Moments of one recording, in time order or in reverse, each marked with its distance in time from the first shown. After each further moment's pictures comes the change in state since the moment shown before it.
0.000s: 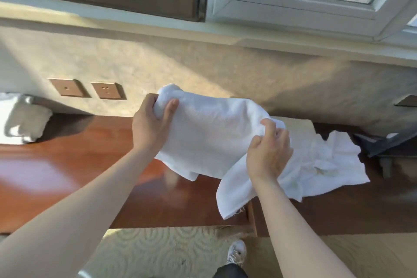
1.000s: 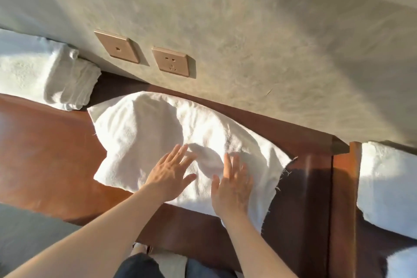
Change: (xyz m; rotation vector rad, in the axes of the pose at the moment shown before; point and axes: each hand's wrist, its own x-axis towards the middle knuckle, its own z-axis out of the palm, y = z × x) left_hand 0.066 -0.311 -0.019 0.810 -0.911 -0.079; right_hand -0.155 -0.139 0.271 -0.145 -1.094 -0.199
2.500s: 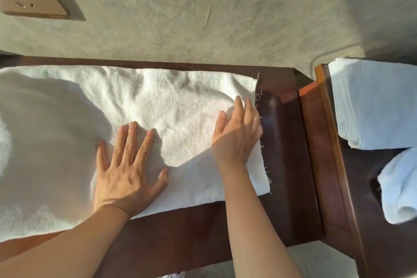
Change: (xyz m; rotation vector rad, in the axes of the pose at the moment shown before) left_hand 0.040 0.010 0.082 0.125 0.343 0.064; right_hand 0.073 0.075 0.009 0.108 0.617 0.358
